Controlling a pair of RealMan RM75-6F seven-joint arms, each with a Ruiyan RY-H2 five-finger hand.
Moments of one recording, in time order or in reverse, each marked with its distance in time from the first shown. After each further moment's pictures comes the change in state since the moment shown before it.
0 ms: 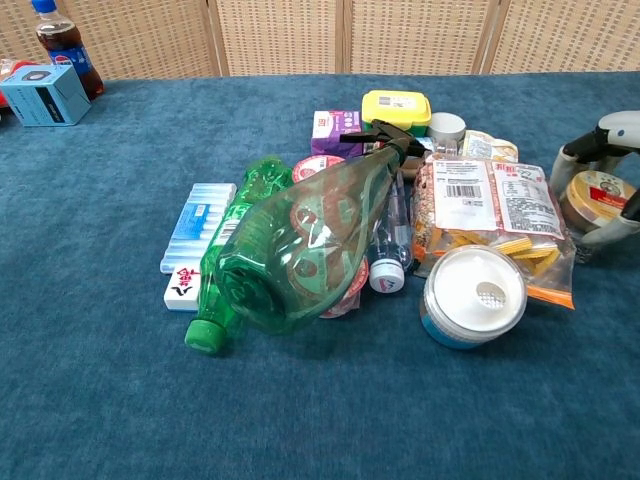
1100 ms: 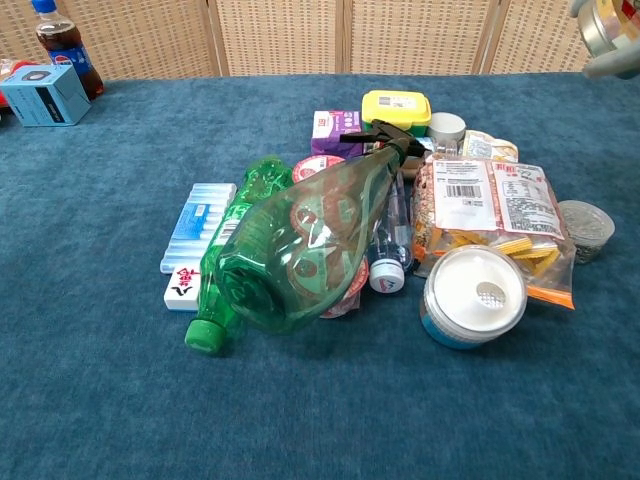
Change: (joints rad) left arm 0.004 -0.018 0.011 0.007 0.025 -0.005 -0.010; right arm -0.032 0.139 0.147 -0.175 -0.130 0.227 0.203
